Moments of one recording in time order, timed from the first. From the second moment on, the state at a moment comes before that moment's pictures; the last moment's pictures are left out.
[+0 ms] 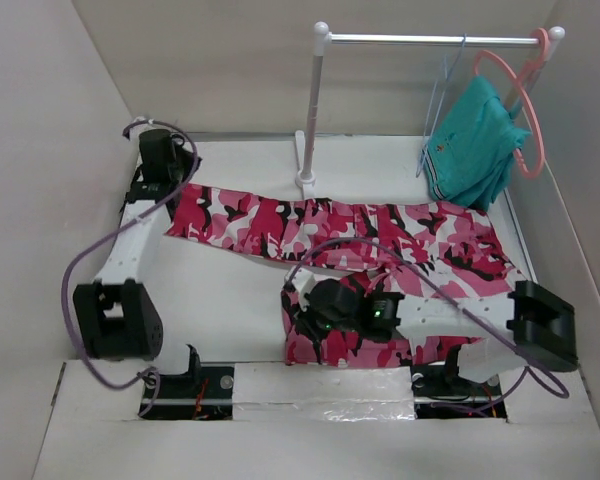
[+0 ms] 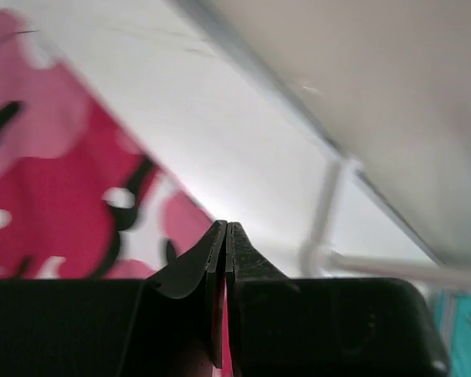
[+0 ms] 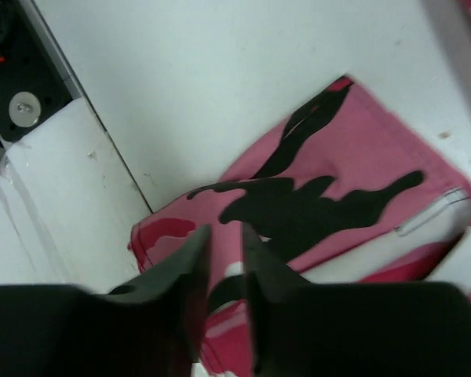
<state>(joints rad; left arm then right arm) 0.06 1.55 1.27 -0.20 -0.11 -0.74 1.23 1.33 0.77 -0.07 0.06 0.28</state>
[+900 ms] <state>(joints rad) -0.17 0.99 0.97 -0.11 0.10 -0.69 1.46 1.88 1.18 -0.50 0.68 0.66</state>
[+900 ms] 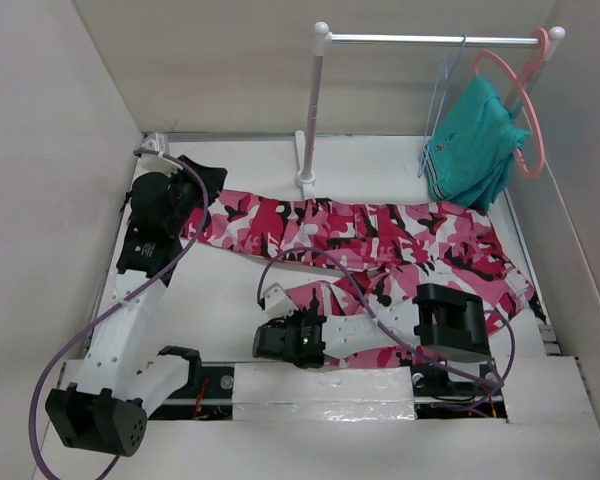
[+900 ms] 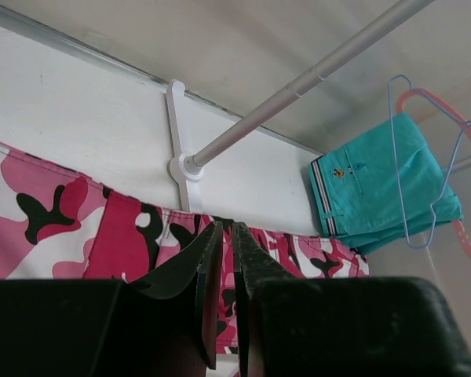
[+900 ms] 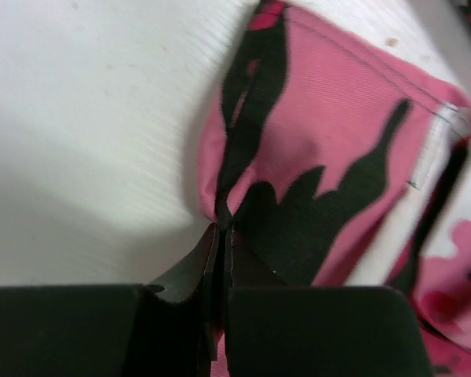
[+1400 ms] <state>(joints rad) -0.13 0.99 0.96 -0.10 0.13 -0.69 1.35 0.63 0.71 -0.40 0.86 0.70</state>
